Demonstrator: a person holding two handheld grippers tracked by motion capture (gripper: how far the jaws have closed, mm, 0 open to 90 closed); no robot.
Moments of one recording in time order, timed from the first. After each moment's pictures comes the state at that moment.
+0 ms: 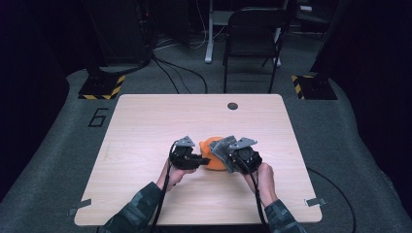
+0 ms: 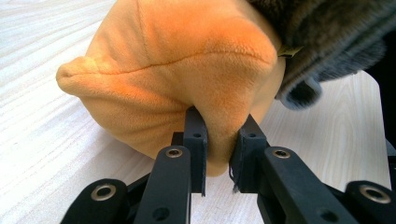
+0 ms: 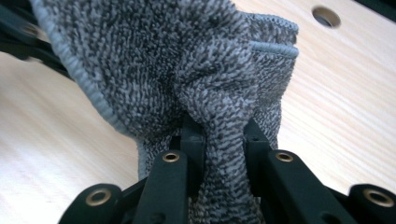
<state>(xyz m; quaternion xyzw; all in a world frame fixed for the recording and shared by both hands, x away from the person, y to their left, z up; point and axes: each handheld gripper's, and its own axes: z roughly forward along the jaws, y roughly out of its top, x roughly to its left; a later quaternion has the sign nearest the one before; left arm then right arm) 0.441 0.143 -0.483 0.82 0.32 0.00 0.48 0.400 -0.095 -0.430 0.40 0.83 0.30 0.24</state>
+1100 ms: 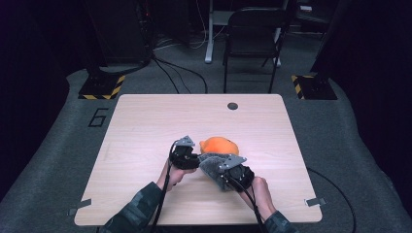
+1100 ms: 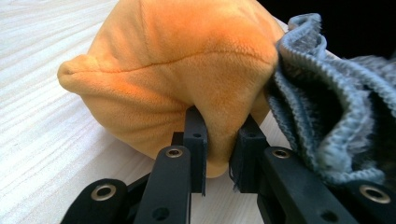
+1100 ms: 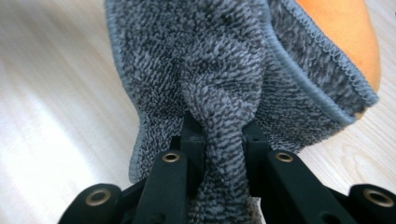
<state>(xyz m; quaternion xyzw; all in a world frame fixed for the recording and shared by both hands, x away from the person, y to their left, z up) 0.442 0.143 -0.482 0.82 0.32 0.00 0.48 0.362 -0.073 -0.449 0.31 0.88 0.29 0.20</state>
